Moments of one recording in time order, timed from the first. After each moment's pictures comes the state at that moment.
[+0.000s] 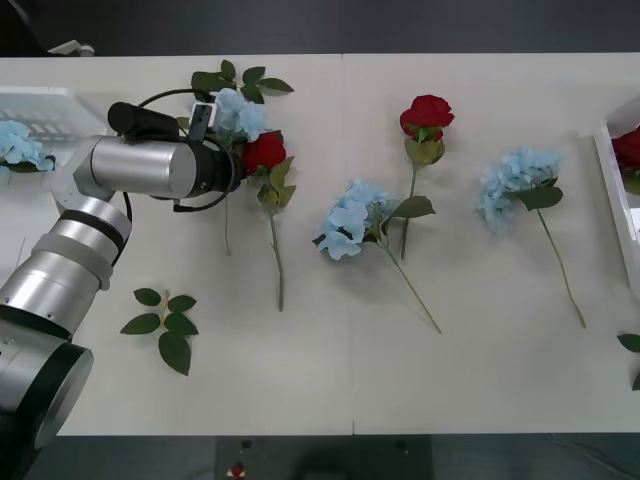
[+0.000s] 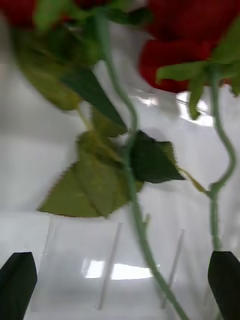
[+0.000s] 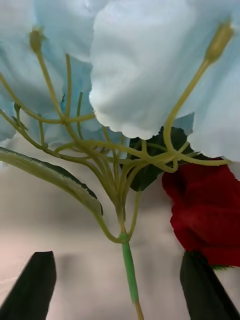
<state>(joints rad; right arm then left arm) -0.62 -1.10 0.57 -0.74 -1.32 0.65 2.14 -0.75 0.33 -0.18 -0.98 0.49 0.79 -1.58</state>
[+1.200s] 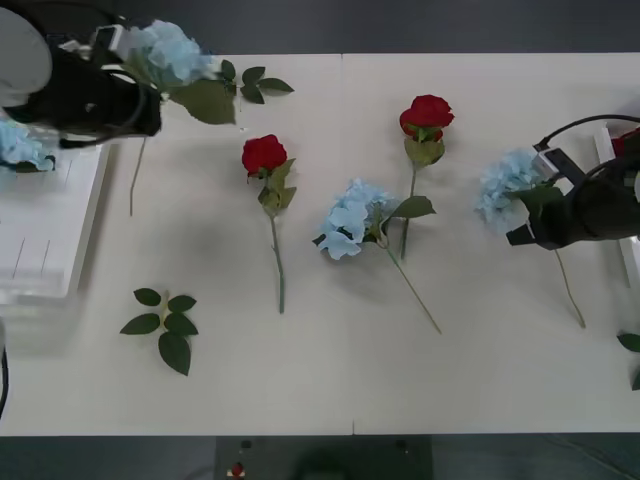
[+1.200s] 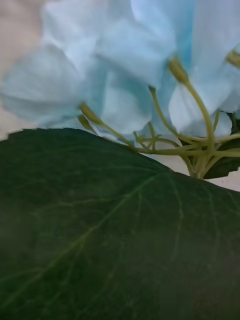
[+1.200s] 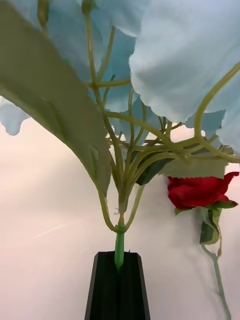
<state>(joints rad) -0.66 -1.14 0.76 -1.41 -1.29 0.87 1.64 -0.75 0.55 0.10 -1.36 0.75 1.38 -1.58</state>
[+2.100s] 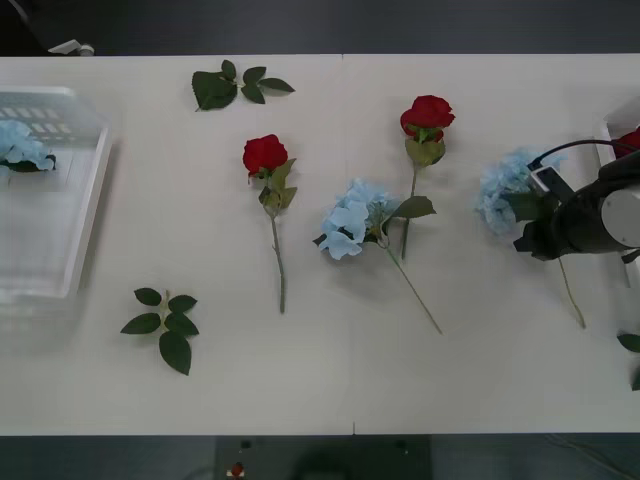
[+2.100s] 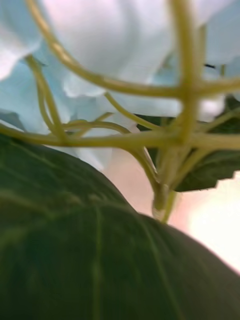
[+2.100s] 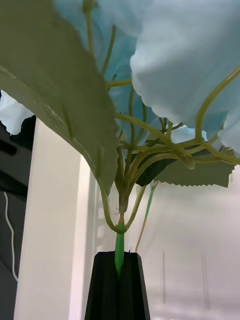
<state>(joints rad) -0.67 -1.02 0.83 -1.22 -1.15 0.76 1.68 -0.19 0.86 0.56 -1.54 0.79 1.12 -1.98</state>
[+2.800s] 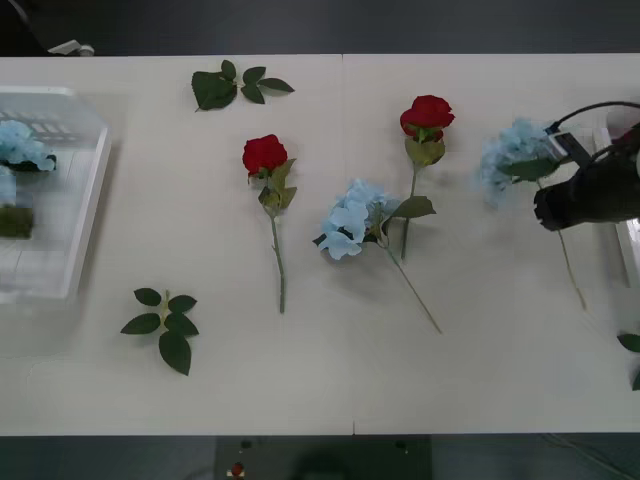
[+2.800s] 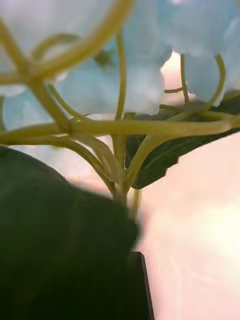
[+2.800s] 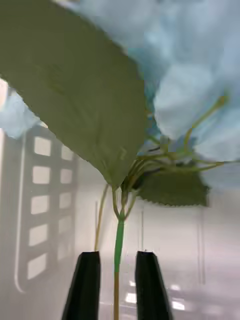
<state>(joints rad) -0.67 -1.01 0.56 -1.22 -1.30 0.98 1.79 -0.15 0.86 0.34 -1.32 0.87 0.94 -1.98</state>
